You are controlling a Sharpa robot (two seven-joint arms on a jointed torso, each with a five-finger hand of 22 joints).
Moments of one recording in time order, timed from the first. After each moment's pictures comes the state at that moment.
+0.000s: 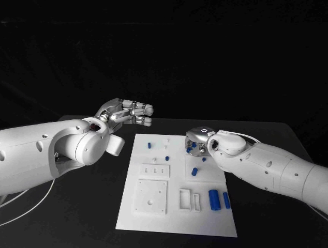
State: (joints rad) left arm 1.51 -0.86 -0.23 1.57 -0.04 -0.34 0.28; left_hand 1.40 0.04 -0.02 -0.09 0.20 1.06 0.13 0.07 0.07 1.18 0.11 0.06 0.06 1.23 0.08 0.12 0.07 0.07 1.01 0.06 0.34 0.20; right arm 1.18 -0.45 -0.01 0.98 -1.78 -0.19 -0.03; right_hand 1.25 -0.09 0.62 -0.28 0.17 1.19 0.10 0.06 0.07 1.25 0.06 0.05 0.06 1.44 -0.03 0.89 0.48 0.14 1.38 -0.04 0.54 0.85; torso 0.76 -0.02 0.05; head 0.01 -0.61
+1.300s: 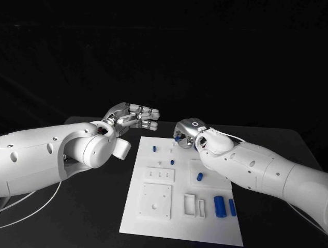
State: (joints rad) left arm 1.51 -0.84 -0.23 1.56 -0.04 -0.34 0.28; left_hand 1.40 0.04 -0.02 -0.09 0.20 1.06 0.13 0.07 0.07 1.18 0.11 0.06 0.06 1.23 0.08 0.12 0.07 0.07 1.01 0.06 0.34 0.19; right arm 1.22 -0.31 -0.01 0.89 -1.78 -0.39 -0.10; right_hand 1.25 -0.08 0.65 -0.28 0.10 1.23 0.09 0.06 0.07 1.29 0.05 0.06 0.06 1.44 -0.04 0.90 0.49 0.12 1.40 -0.07 0.44 1.02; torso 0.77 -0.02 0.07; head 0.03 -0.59
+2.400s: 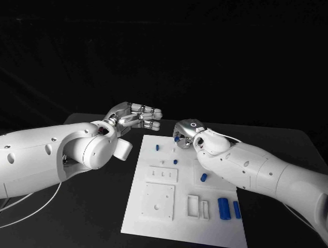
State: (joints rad) left arm 1.53 -0.83 -0.23 1.59 -0.04 -0.34 0.28; left_hand 1.40 0.04 -0.02 -0.09 0.20 1.06 0.13 0.07 0.07 1.18 0.11 0.06 0.06 1.23 0.08 0.12 0.07 0.07 1.01 0.06 0.34 0.19; right arm 1.22 -0.28 -0.01 0.83 -1.79 -0.40 -0.11; right_hand 1.25 -0.08 0.65 -0.28 0.11 1.23 0.09 0.06 0.07 1.29 0.05 0.06 0.06 1.44 -0.04 0.90 0.48 0.11 1.41 -0.07 0.42 1.05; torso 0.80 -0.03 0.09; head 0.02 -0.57
